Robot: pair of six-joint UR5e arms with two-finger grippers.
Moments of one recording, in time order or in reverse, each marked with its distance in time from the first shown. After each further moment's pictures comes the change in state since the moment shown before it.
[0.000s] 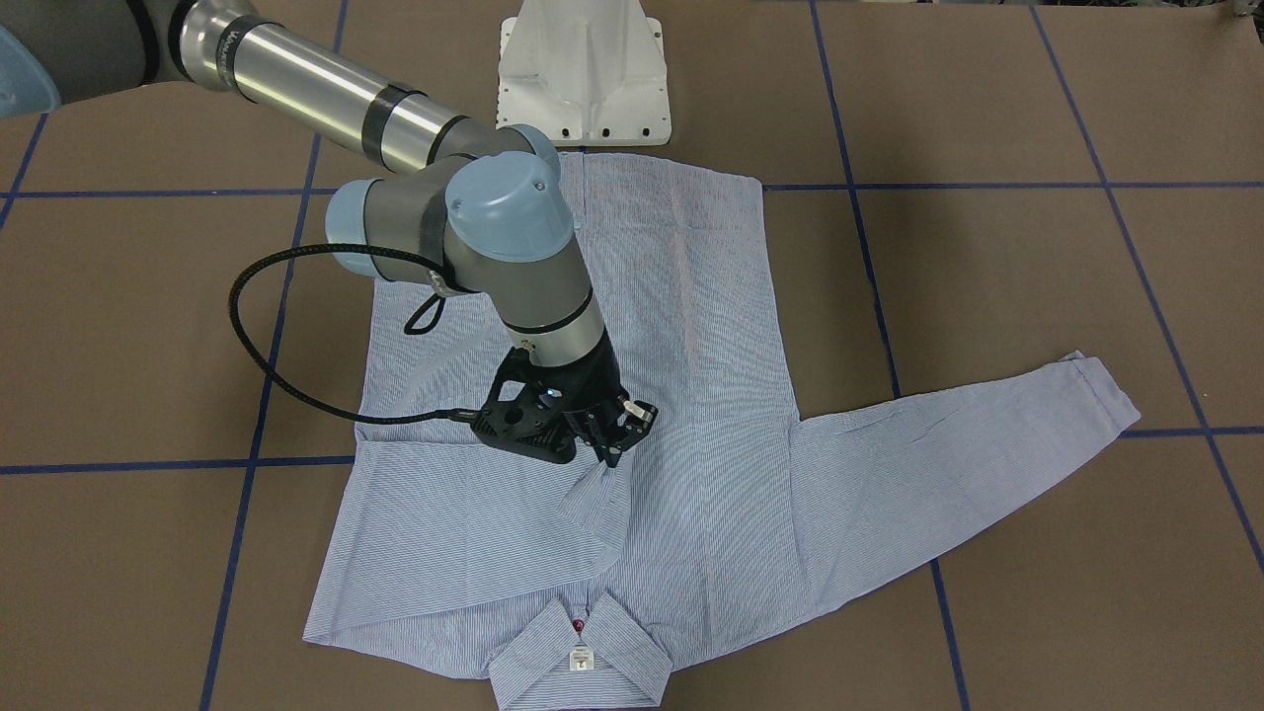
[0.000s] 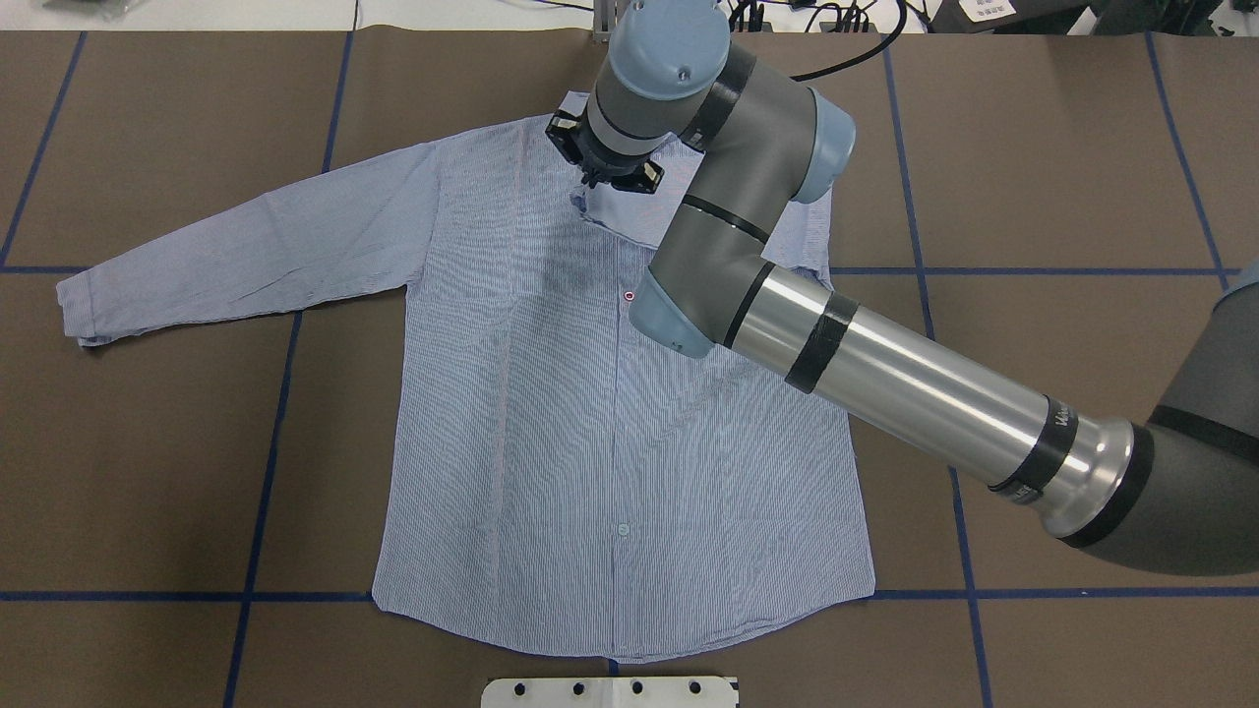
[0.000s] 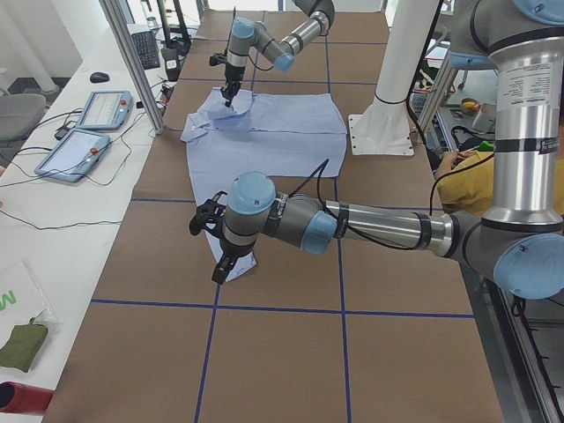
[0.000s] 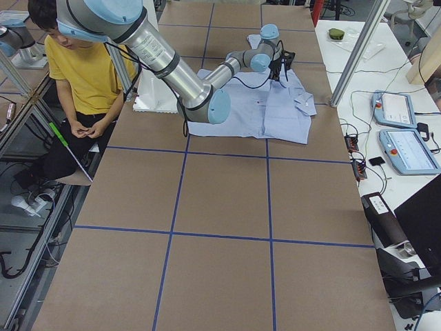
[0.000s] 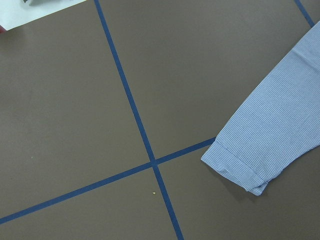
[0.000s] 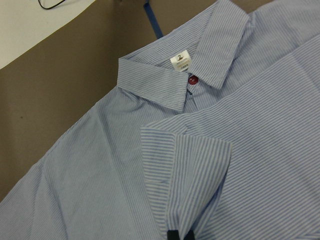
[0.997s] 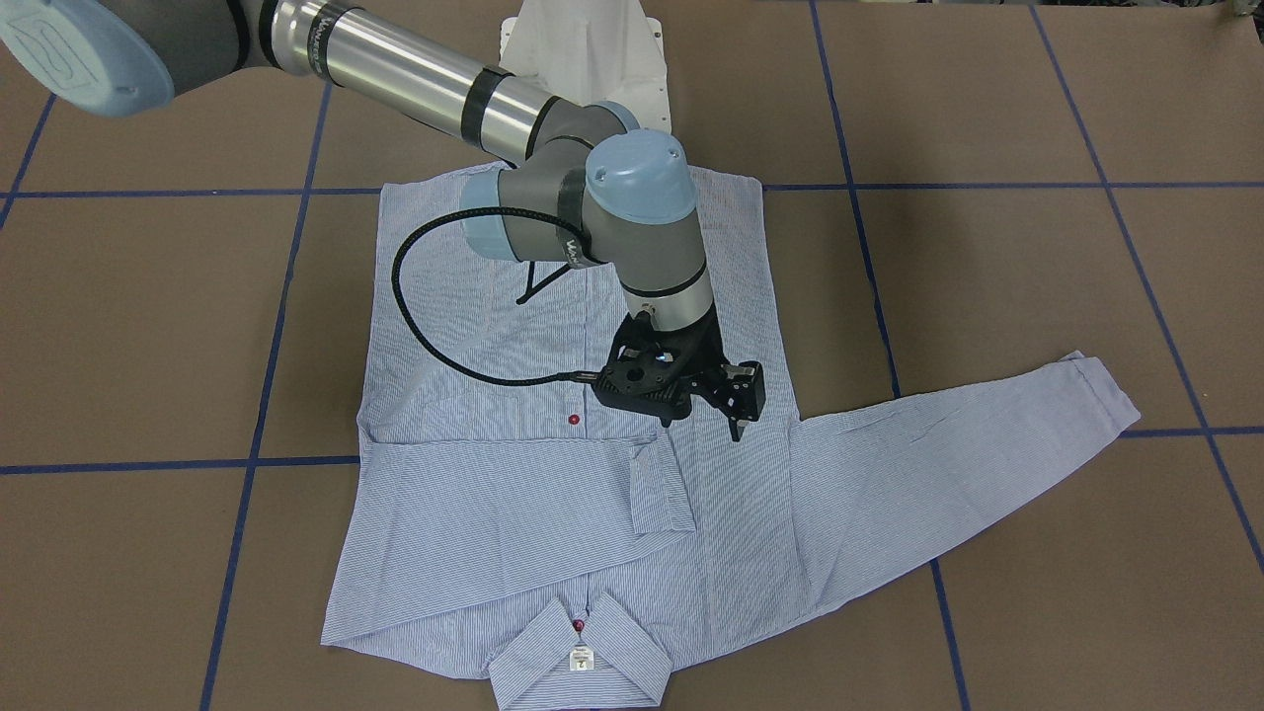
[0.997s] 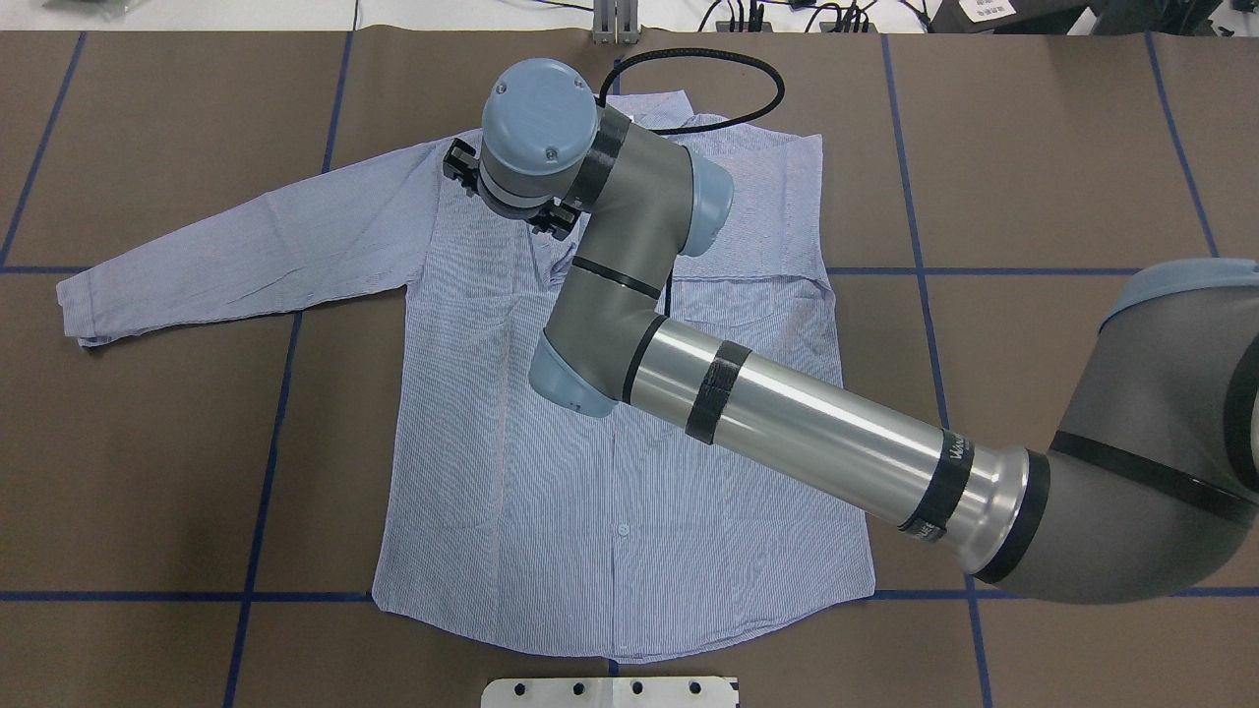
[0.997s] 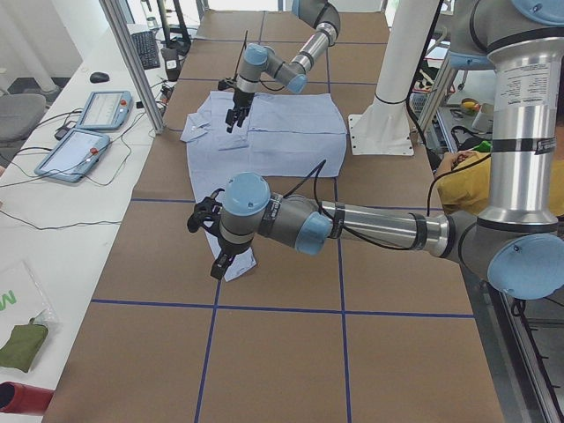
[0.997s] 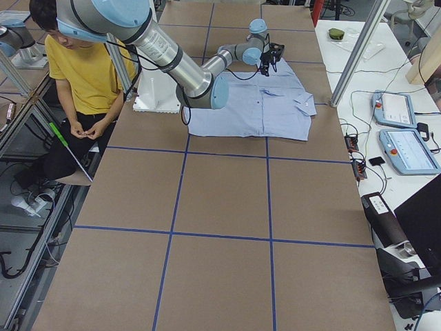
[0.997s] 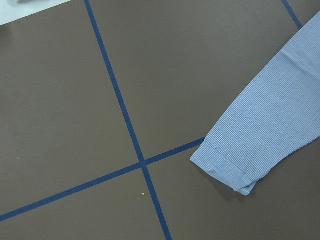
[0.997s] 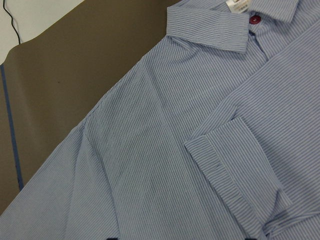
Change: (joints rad) left arm 0.025 -0.037 0.043 -0.030 -0.059 -0.034; right arm -0.099 0.130 -0.138 0.044 -0.129 0.088
